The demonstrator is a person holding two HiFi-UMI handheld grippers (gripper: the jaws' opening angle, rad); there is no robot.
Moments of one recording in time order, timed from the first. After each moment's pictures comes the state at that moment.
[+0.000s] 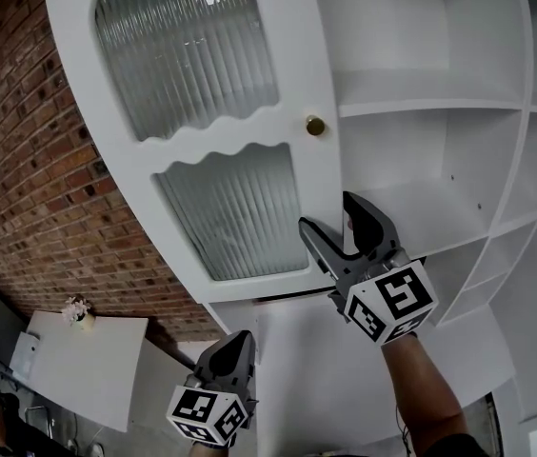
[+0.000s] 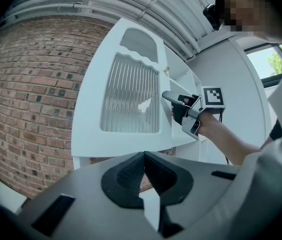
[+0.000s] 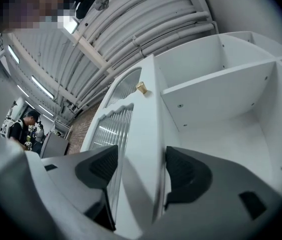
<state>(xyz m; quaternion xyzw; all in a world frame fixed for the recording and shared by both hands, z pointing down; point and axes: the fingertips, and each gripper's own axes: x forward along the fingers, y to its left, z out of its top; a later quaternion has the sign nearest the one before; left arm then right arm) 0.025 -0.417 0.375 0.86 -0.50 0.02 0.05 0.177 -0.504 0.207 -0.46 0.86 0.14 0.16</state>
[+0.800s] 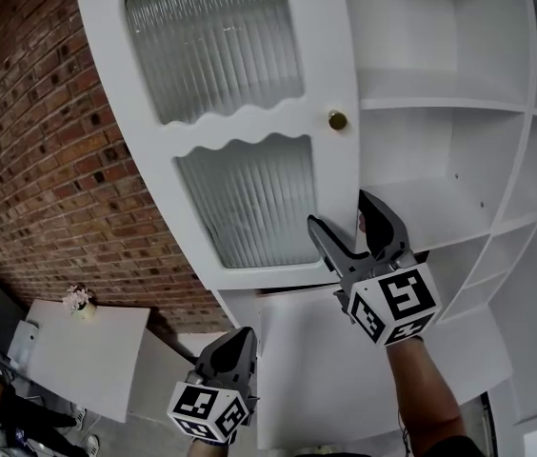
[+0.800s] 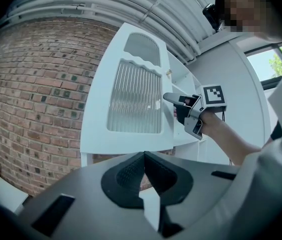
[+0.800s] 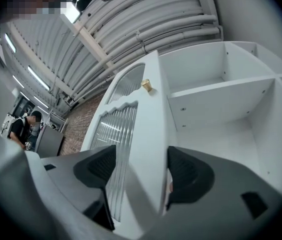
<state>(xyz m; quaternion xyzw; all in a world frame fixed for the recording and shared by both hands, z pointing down) 0.009 -0.396 0.375 0.86 -0.51 0.01 0.05 0.168 -0.486 0.211 -0.50 0.85 0.14 0.12</state>
